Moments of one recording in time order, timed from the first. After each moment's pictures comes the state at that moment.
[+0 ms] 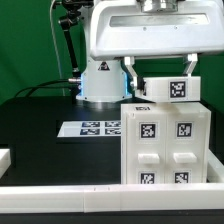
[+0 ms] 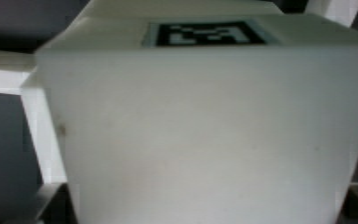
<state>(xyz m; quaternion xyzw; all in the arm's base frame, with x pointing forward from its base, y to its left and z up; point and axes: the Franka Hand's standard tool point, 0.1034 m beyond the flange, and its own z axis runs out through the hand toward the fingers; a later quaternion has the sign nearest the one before) 0.603 0.058 0.159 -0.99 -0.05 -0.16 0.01</state>
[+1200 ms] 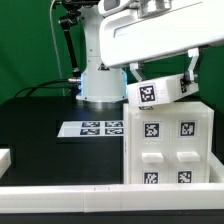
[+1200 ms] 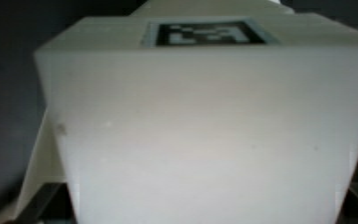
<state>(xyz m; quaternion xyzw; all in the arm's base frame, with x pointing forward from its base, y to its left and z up) 0.602 0.070 0.159 -0.92 0.35 -0.14 0.10</state>
